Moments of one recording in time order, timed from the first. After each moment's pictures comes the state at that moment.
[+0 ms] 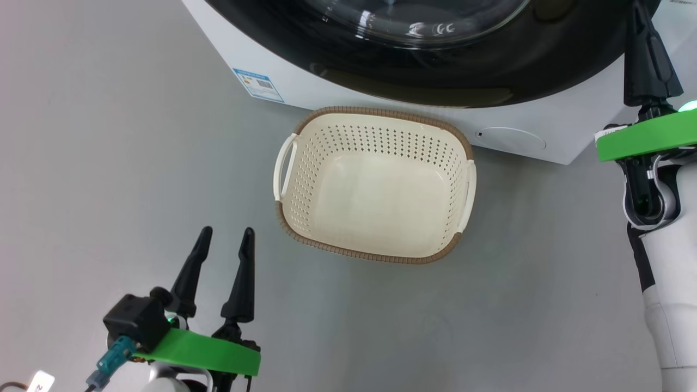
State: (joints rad) left arm -0.15 0.04 -0.21 0.06 -0.41 -0.13 -0.26; right arm -0.74 -0.24 -0.02 0.41 0.50 0.13 -0.26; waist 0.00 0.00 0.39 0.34
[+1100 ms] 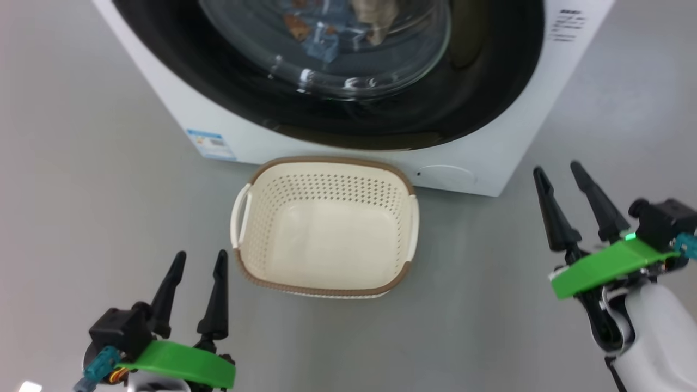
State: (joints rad) left arm -0.13 0.07 -0.16 0.16 -0.39 -0.13 -0.26; right arm -0.41 -0.28 0.15 0.36 0.51 0.13 -0.26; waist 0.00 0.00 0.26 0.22
